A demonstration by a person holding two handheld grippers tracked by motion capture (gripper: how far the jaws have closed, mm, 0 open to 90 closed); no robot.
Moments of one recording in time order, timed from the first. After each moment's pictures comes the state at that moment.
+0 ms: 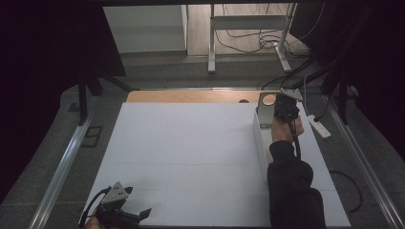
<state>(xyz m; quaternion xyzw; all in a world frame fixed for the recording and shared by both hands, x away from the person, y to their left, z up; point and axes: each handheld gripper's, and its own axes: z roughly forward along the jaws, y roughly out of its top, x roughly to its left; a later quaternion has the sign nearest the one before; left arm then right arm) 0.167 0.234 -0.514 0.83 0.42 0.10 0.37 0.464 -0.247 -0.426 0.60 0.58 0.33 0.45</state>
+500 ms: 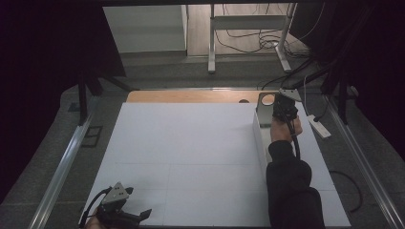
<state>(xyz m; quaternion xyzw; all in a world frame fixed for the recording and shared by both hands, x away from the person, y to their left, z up) 0.167 0.233 -0.514 0.83 0.41 0.09 0.37 0.468 -0.245 -0.431 0.59 0.58 0.34 0.45</state>
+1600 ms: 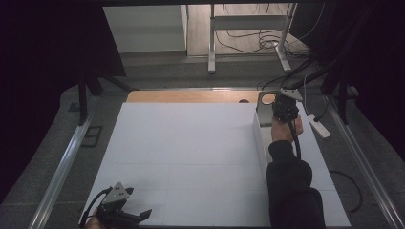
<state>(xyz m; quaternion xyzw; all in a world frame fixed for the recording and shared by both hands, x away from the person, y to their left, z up) 0.167 0.234 -0.514 0.83 0.41 0.09 0.37 0.469 -0.249 -0.431 0.59 0.59 0.34 0.44</state>
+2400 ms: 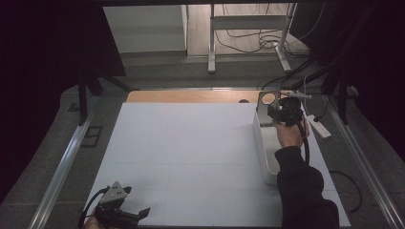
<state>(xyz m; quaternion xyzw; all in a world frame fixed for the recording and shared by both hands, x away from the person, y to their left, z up) 0.167 0.238 -0.513 0.82 0.42 0.10 0.37 0.447 -0.263 -0.417 0.56 0.67 0.36 0.32</state>
